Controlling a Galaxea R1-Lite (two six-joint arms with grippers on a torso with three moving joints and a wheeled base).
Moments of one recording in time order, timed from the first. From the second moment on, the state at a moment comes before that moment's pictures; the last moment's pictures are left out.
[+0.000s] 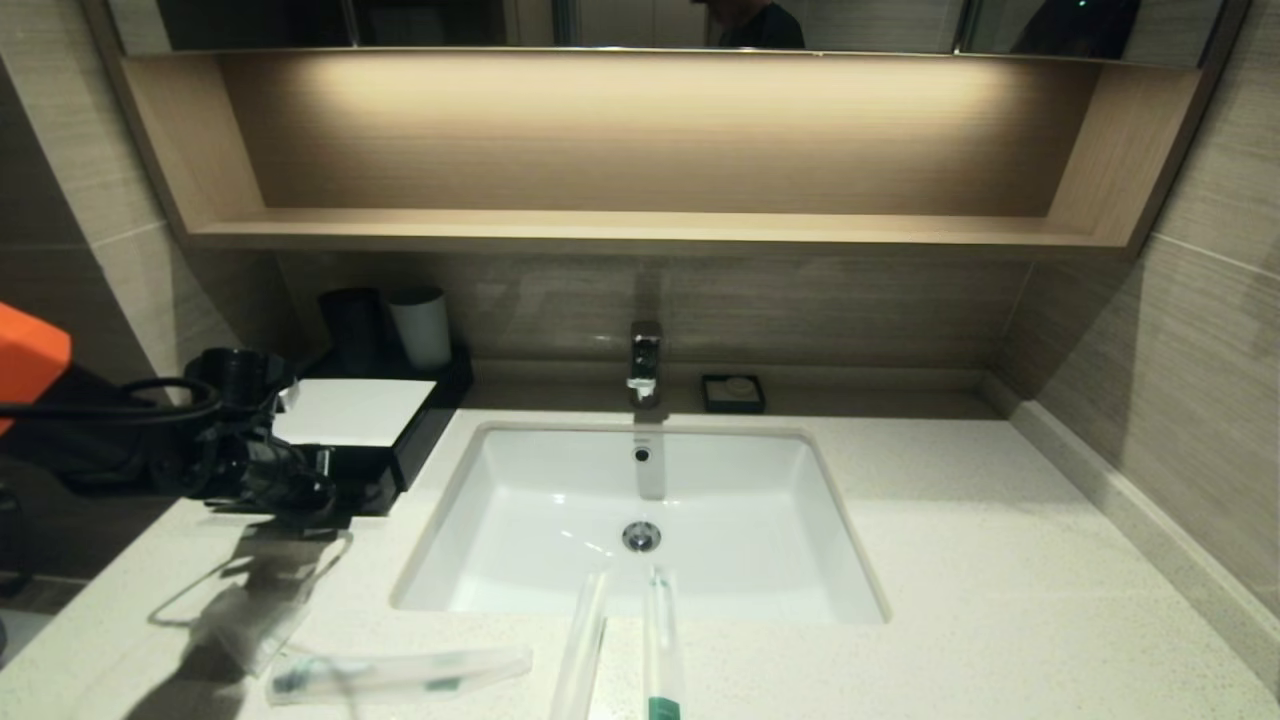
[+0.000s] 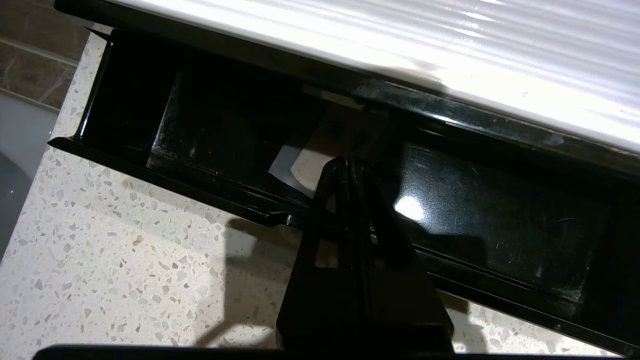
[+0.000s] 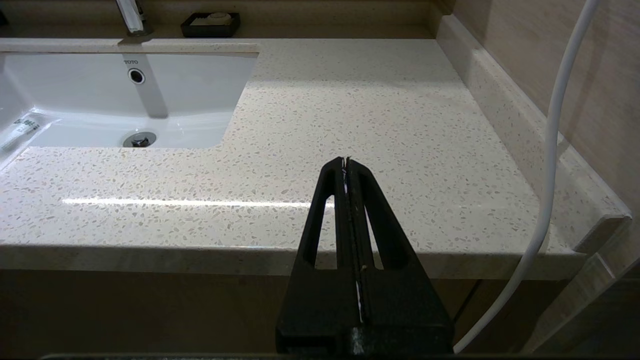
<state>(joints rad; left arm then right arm) 0.10 2.06 -1.06 -0.20 0.17 -0.04 0.00 0.00 0.00 0.00 0.00 0.00</state>
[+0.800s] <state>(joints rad) 0.10 2.02 -1.07 -0.06 0.17 -0.01 0.00 0.00 0.00 0.00 0.00 0.00</state>
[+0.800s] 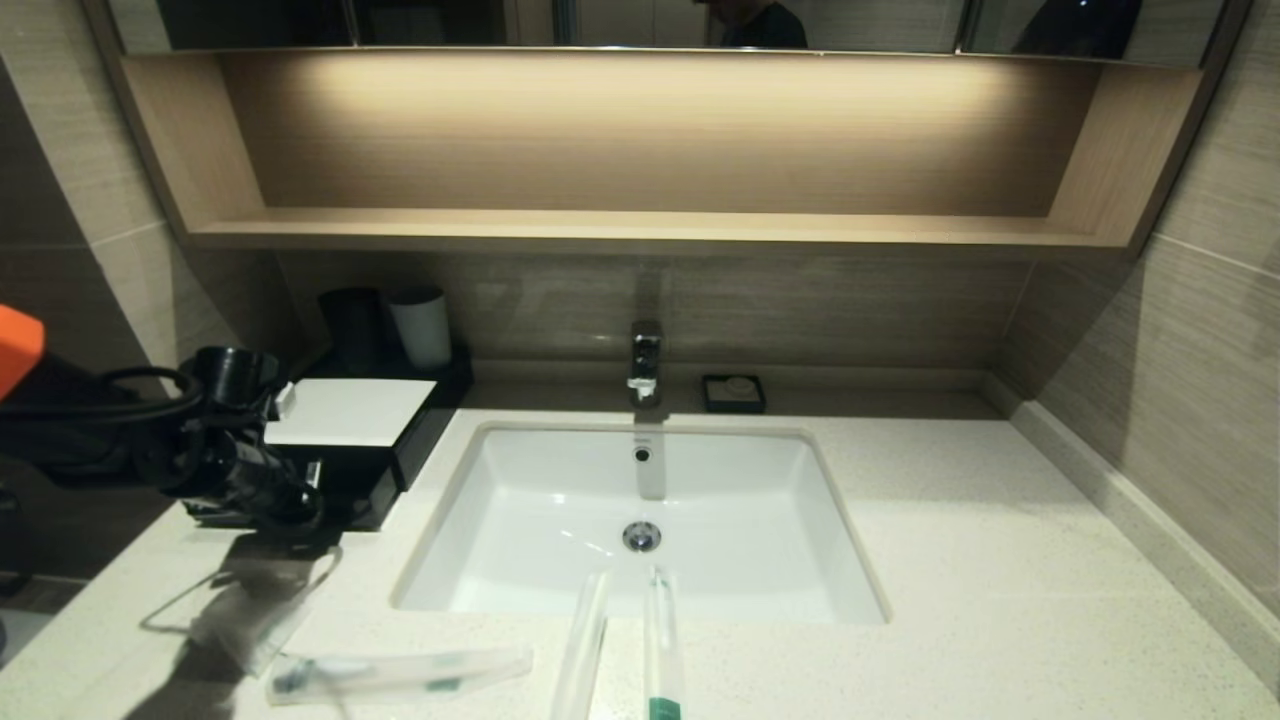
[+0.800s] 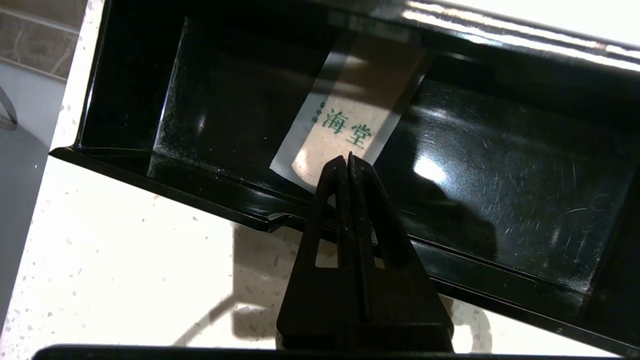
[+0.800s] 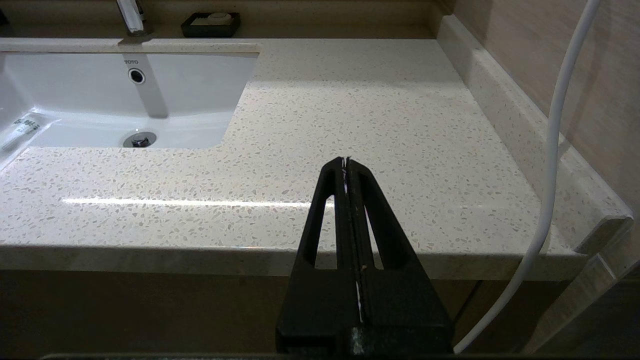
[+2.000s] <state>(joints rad) 0.10 1.93 -1.10 0.20 0.17 0.03 0.00 0.00 0.00 0.00 0.00 0.00</state>
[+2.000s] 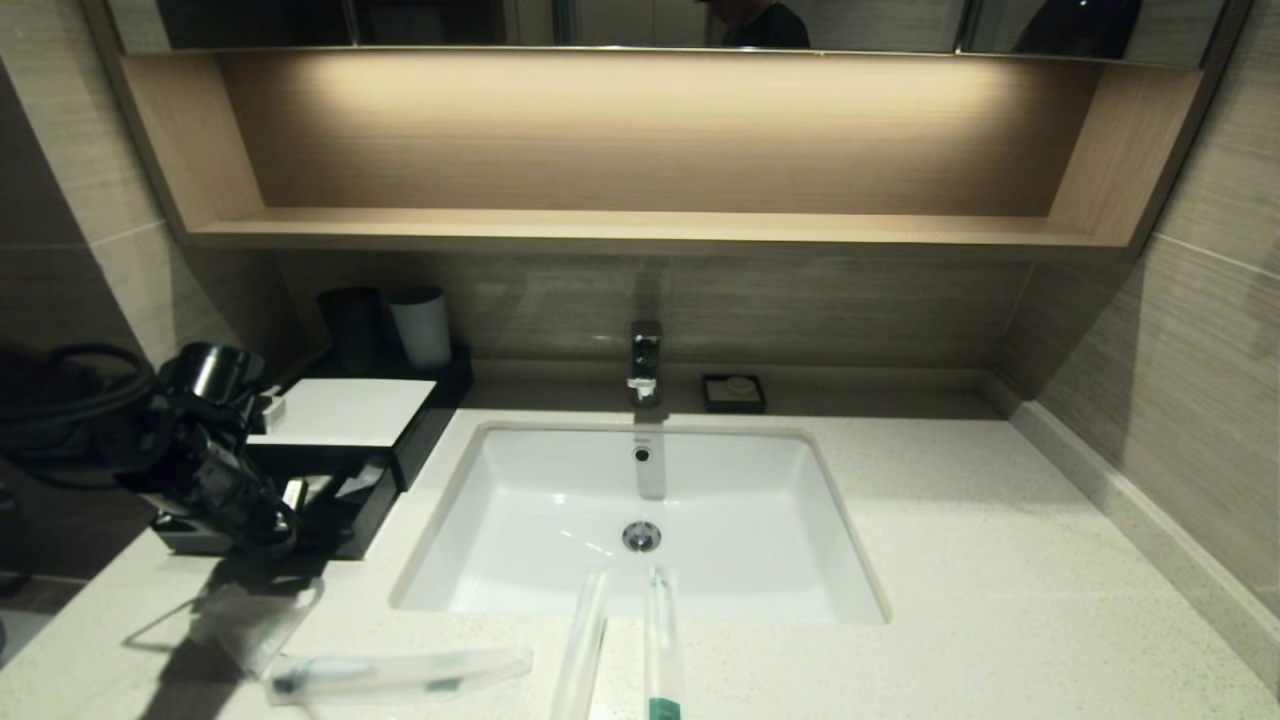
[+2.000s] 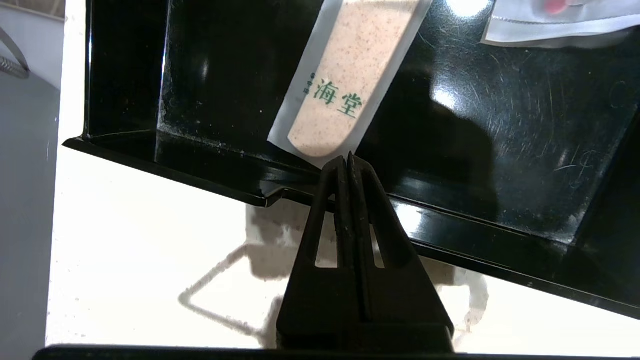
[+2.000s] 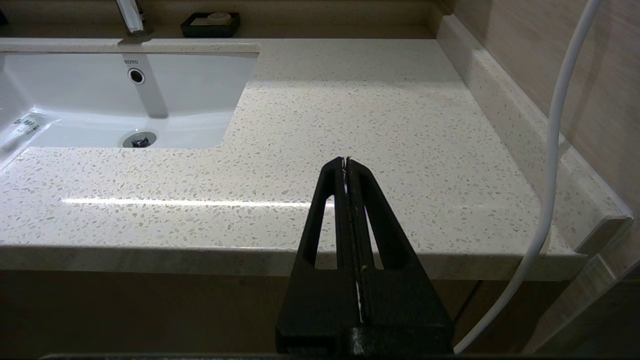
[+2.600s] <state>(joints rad) 0.10 1.85 -1.10 0.23 0.17 0.04 0.00 0.00 0.00 0.00 0.00 0.00</state>
